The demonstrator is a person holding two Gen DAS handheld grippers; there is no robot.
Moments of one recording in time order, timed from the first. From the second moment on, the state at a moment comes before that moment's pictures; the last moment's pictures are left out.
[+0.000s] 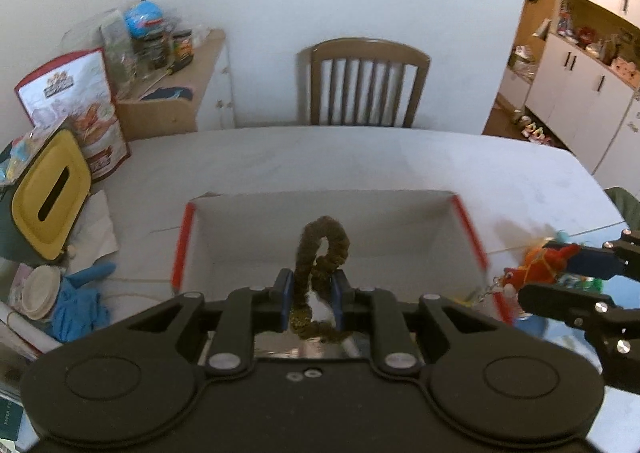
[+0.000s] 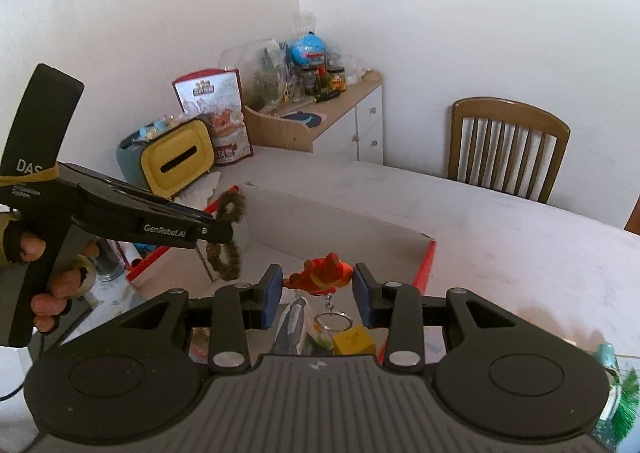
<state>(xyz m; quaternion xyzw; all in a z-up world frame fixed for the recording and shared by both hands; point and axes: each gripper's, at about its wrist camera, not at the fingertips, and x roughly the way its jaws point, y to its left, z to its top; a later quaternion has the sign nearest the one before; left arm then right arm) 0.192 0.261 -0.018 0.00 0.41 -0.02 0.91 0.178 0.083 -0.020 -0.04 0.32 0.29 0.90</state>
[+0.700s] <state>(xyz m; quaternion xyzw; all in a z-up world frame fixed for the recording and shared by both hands) 0.219 0.284 -0.084 0.03 0.48 -0.01 0.88 0.243 0.149 -0.104 -0.10 0.39 0.24 0.88</state>
